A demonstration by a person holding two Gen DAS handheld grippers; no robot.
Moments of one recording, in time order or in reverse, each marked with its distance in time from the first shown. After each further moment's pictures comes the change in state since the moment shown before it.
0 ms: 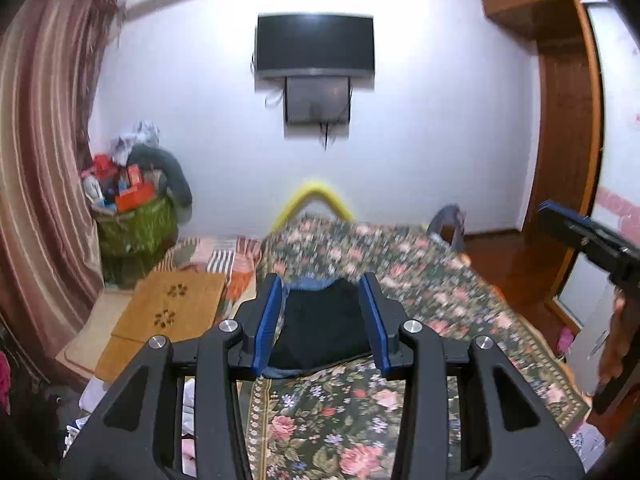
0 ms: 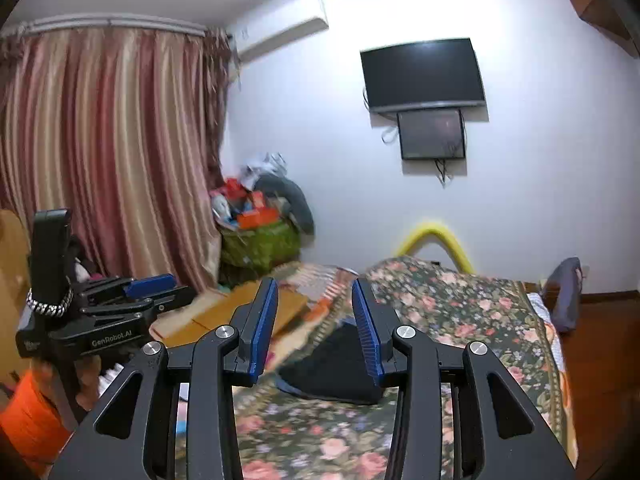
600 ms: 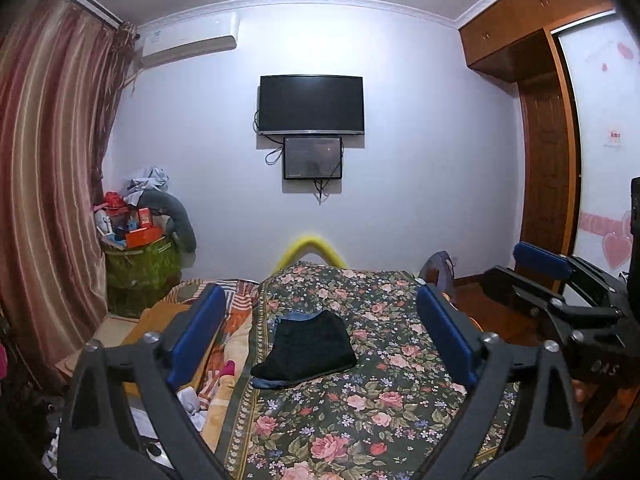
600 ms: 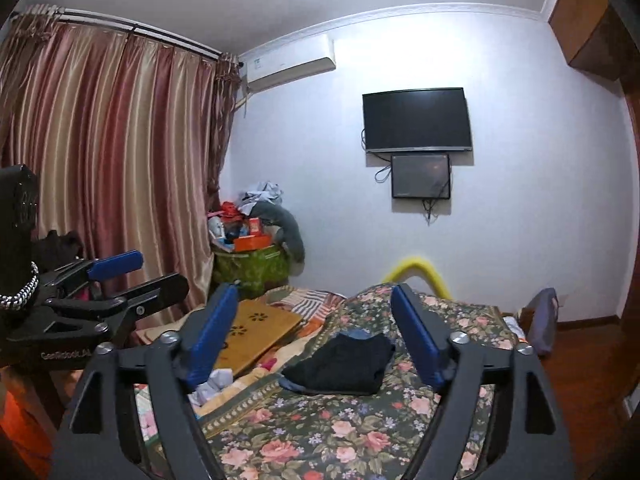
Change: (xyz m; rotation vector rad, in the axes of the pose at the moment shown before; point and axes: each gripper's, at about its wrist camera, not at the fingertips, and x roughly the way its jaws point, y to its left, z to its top) left arm -0.113 -0.038 -0.042 -0.008 -0.206 0.020; right arm -0.048 0.055 -0.028 -0.091 -0.093 -0.131
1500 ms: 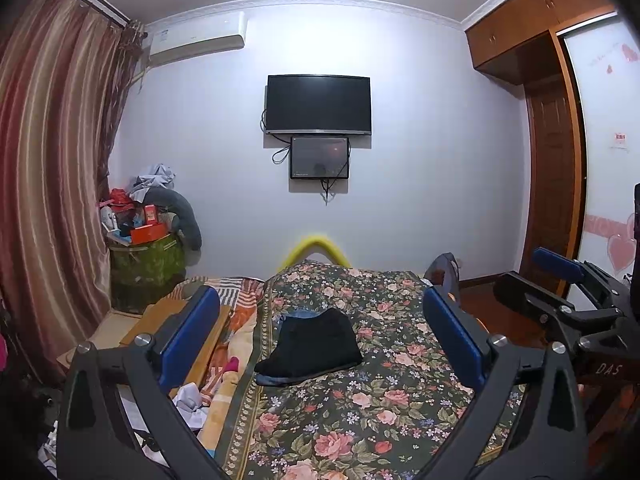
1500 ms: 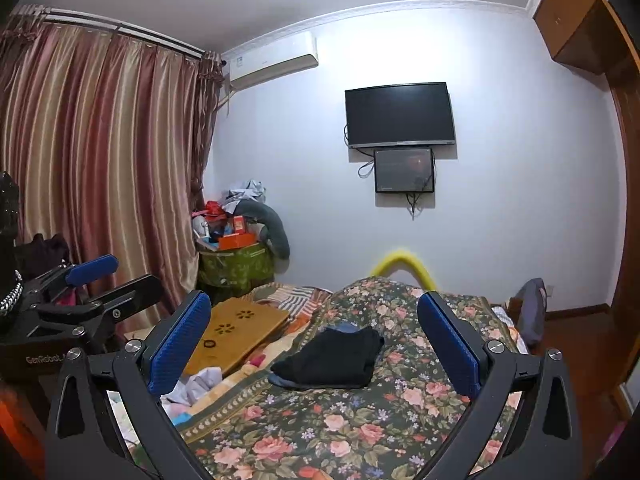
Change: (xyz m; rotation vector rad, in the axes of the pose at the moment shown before) left arm 0.004 0.003 -0.014 -0.010 0.000 0.012; right arm -0.009 -0.005 -0.014 0.023 0.008 -0.051
